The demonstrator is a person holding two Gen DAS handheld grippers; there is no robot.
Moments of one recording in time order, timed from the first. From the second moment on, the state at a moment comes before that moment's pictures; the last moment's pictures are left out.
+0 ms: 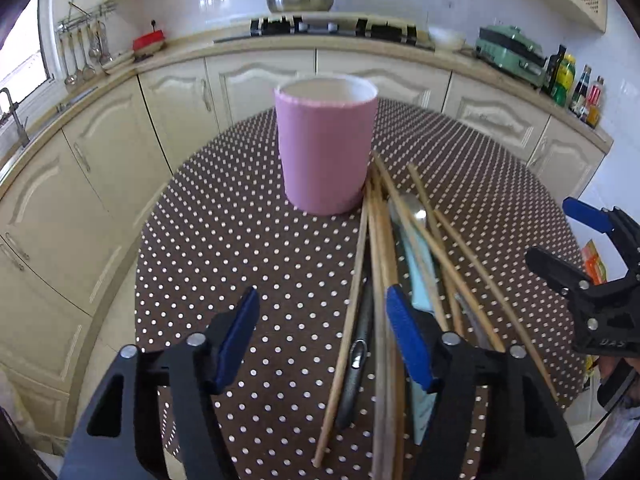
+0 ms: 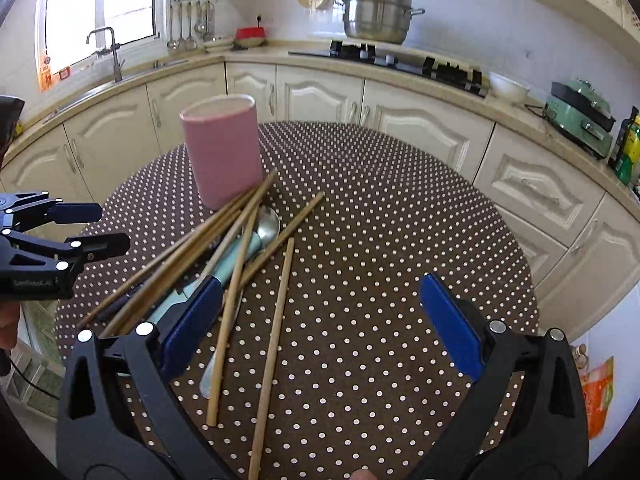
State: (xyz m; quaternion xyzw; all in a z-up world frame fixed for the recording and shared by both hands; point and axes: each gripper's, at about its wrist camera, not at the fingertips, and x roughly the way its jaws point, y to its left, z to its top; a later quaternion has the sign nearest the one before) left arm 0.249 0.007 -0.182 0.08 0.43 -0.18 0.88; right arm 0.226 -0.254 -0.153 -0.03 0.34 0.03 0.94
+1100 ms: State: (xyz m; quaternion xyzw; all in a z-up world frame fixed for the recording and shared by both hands) left arm 0.298 -0.024 -0.219 0.08 0.52 -0.17 0.83; right arm 0.282 -0.258 -0.187 -0.06 0.51 0.11 0.85
